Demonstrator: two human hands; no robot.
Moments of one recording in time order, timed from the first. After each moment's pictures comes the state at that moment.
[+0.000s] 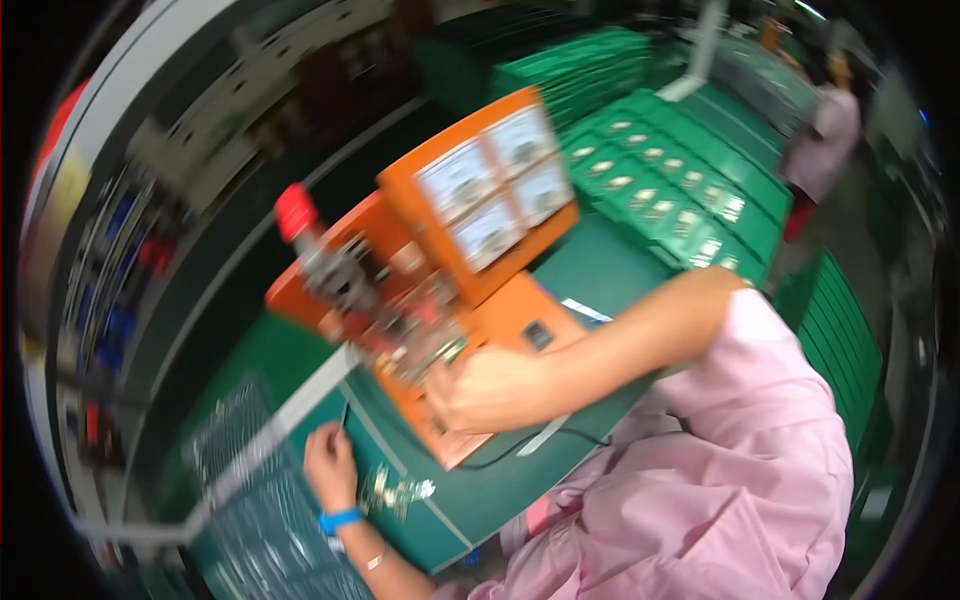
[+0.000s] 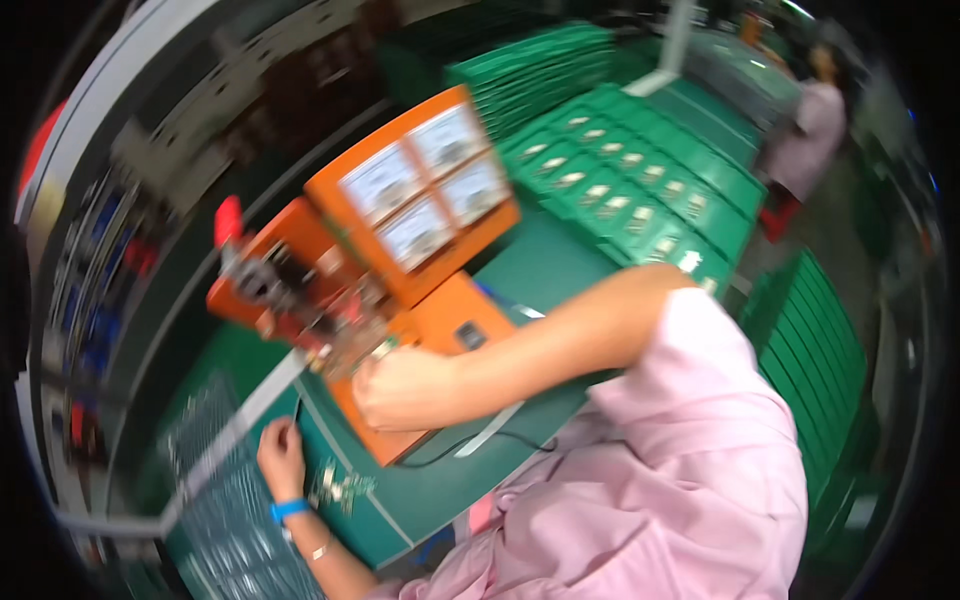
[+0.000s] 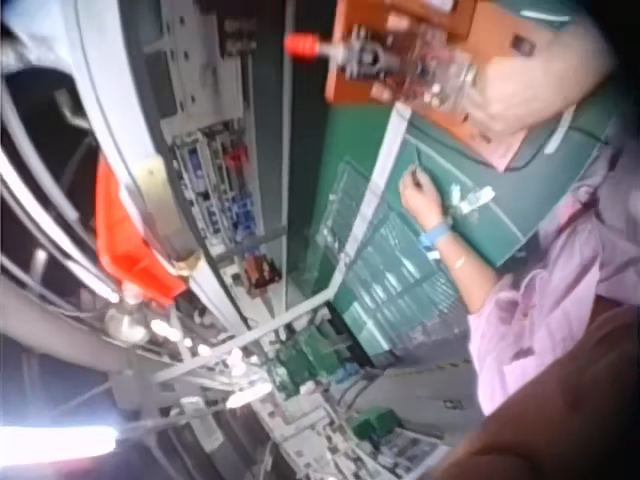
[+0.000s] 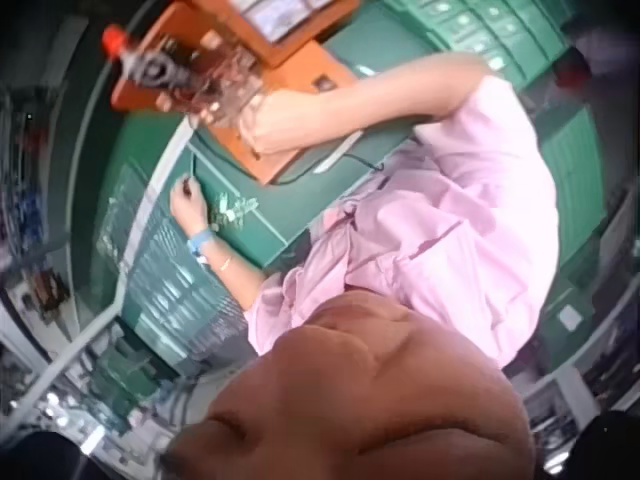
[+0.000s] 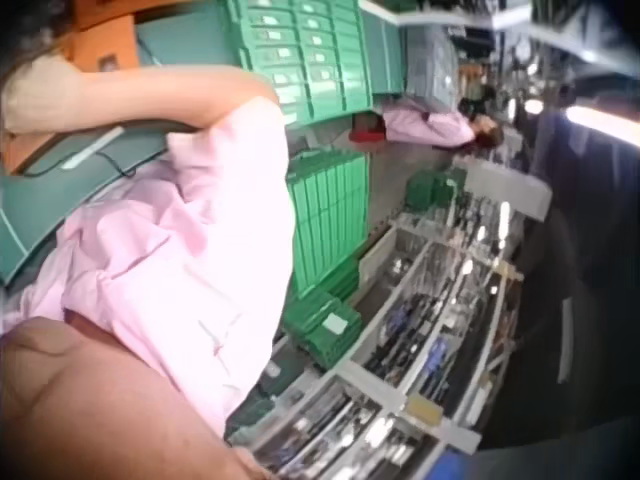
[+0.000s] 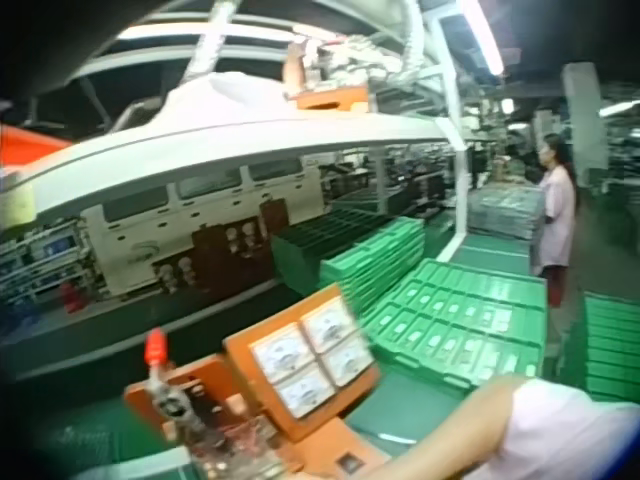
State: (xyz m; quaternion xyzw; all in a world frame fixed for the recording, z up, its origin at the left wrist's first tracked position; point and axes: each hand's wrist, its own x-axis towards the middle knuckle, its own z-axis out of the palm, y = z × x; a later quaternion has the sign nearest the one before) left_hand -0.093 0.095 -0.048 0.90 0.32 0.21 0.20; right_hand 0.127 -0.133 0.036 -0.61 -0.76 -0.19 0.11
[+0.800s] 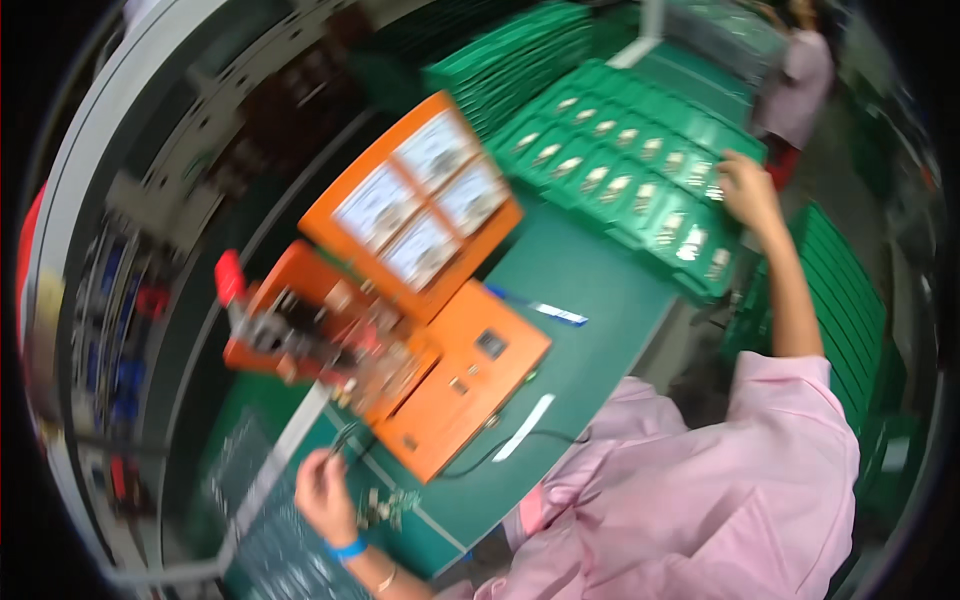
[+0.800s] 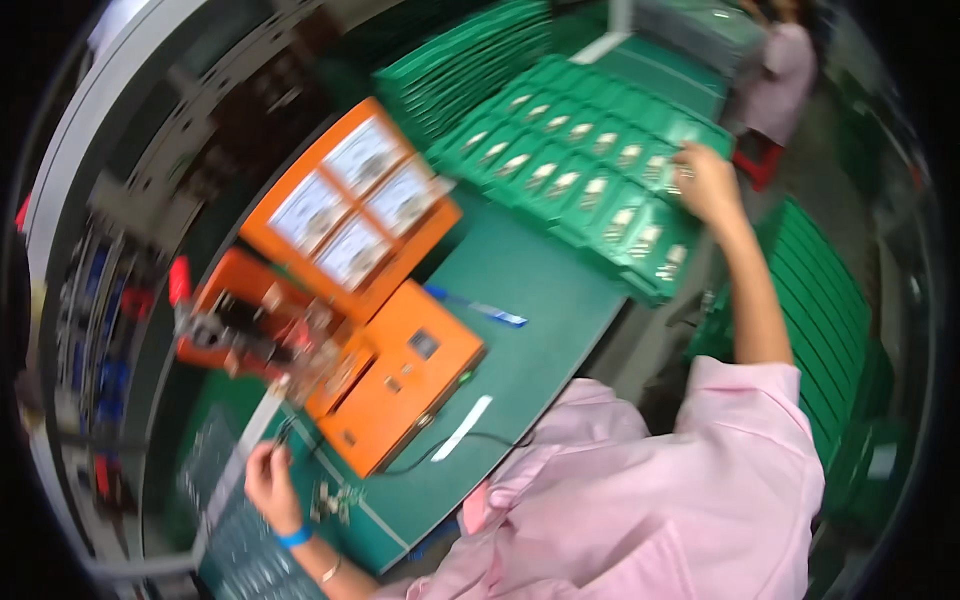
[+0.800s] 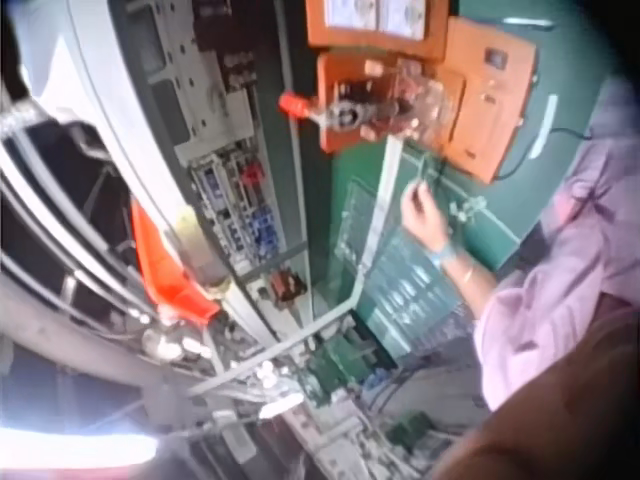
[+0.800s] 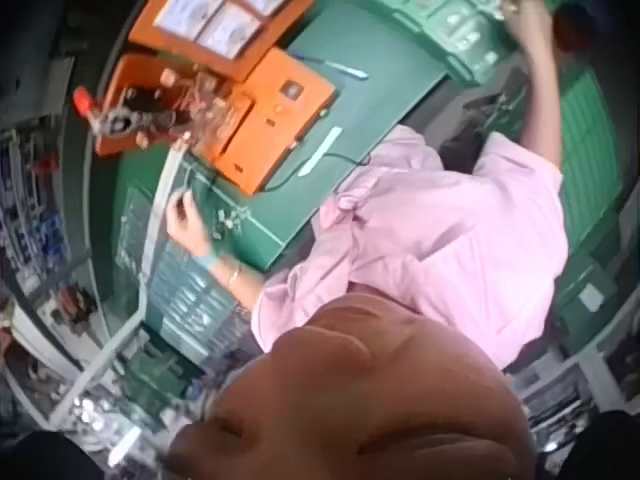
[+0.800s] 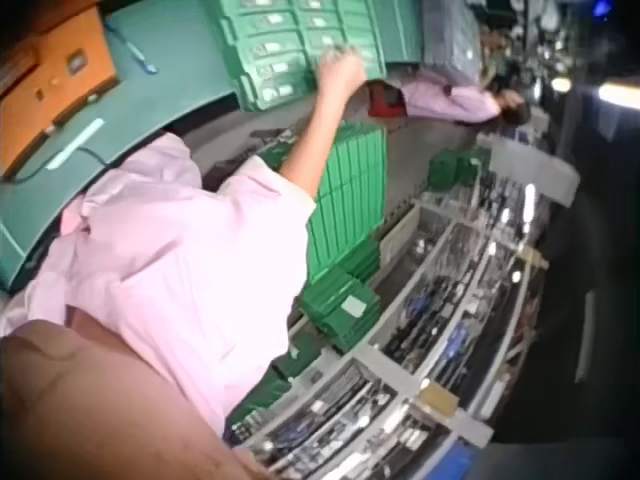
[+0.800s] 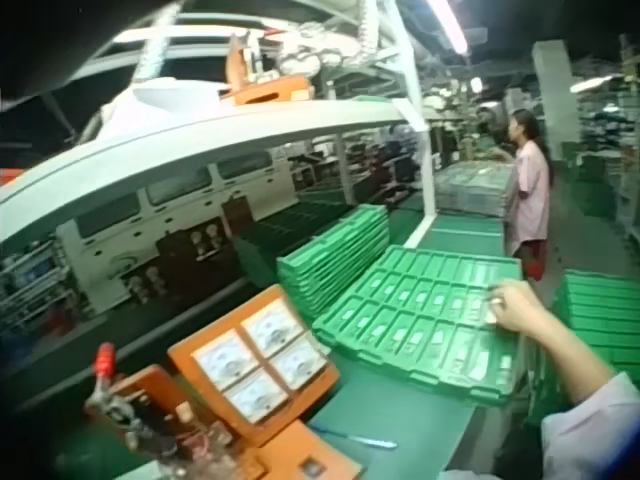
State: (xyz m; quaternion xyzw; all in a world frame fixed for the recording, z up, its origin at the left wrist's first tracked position) left_hand -0.080 0.040 0.009 0.83 0.27 0.31 0.38; right_hand 0.345 -0.475 -0.005 -0.96 -0.13 -0.24 0.09
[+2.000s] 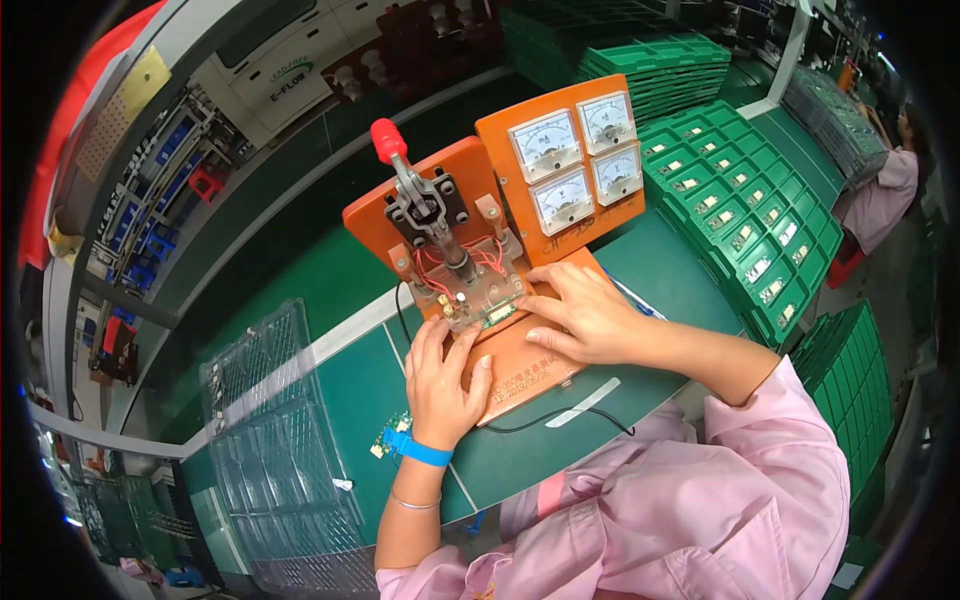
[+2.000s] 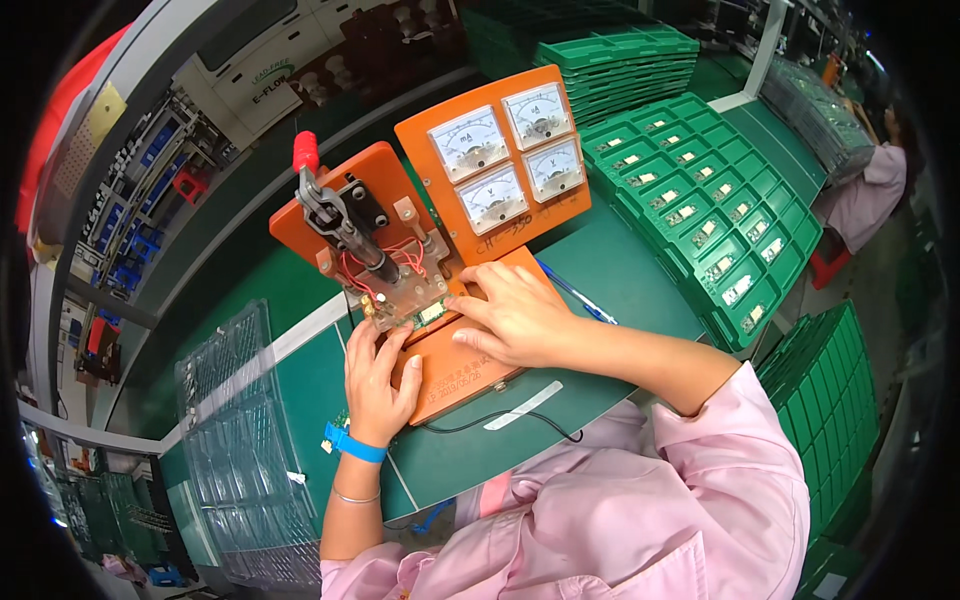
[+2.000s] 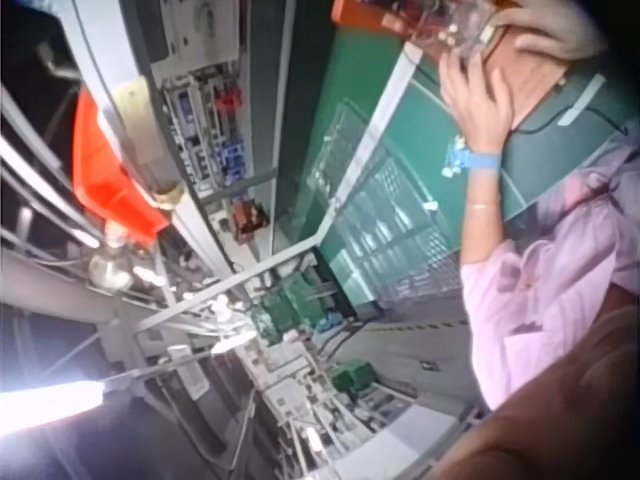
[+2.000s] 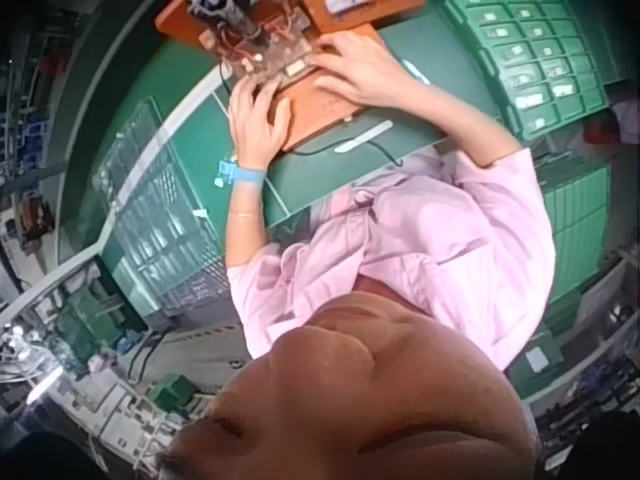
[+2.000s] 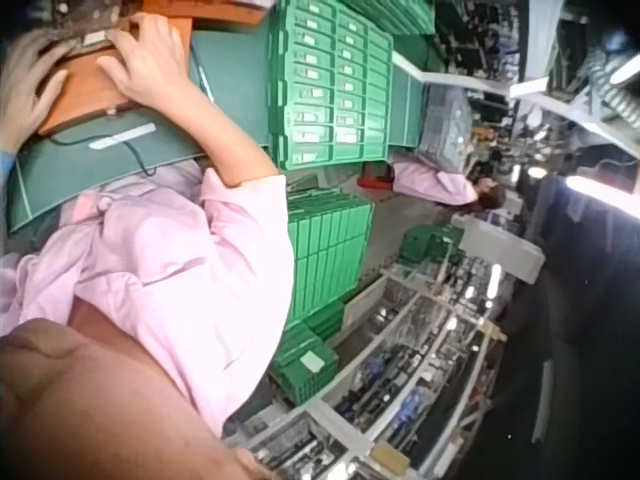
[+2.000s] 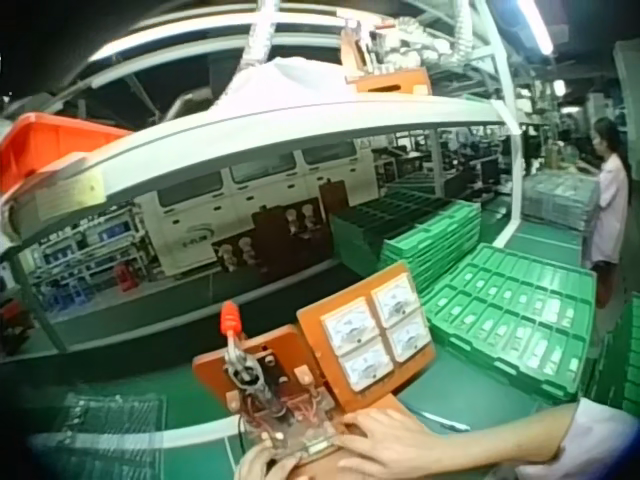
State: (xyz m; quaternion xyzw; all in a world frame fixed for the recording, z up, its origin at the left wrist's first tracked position) left_hand -0.018 -0.013 -0.014 0.93 0.12 0.30 0.15; right_hand 0.166 -0.162 -0.007 -0.69 -0.64 -0.12 0.31
